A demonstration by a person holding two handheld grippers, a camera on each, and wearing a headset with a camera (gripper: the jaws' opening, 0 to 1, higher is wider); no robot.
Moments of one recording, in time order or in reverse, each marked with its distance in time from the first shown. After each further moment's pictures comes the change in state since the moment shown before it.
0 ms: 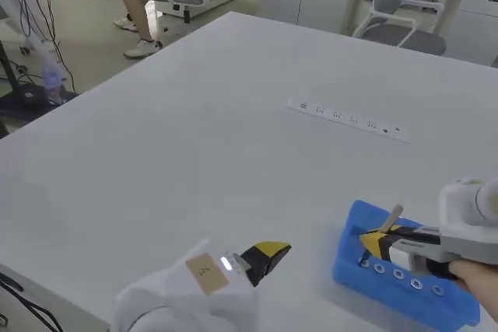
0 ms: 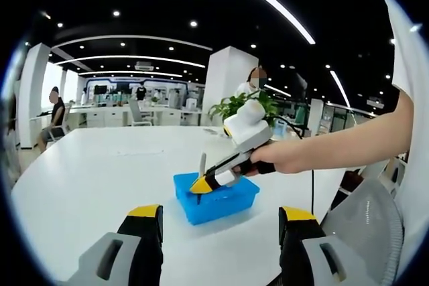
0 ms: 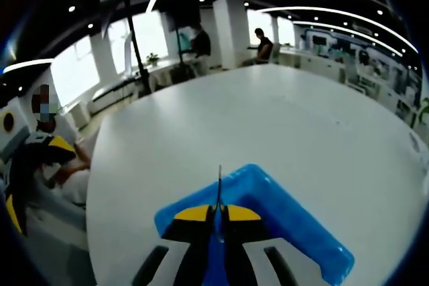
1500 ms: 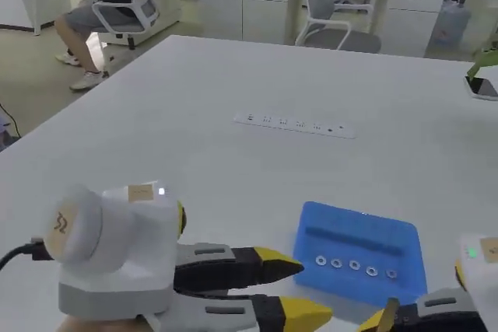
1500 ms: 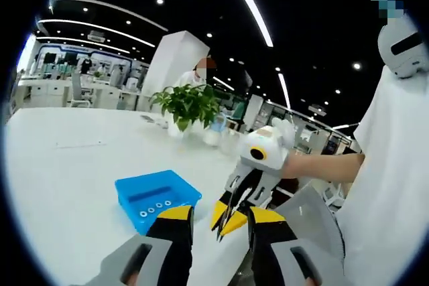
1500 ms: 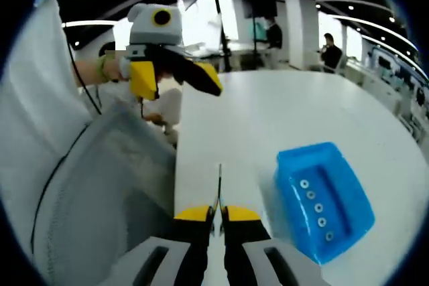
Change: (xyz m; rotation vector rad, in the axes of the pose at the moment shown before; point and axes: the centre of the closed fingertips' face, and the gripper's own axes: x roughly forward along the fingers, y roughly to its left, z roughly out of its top) left arm 0.006 -0.039 0.031 -0.083 0.109 -0.514; right arm -0.102 0.121 -0.069 -0.343 0.142 0.358
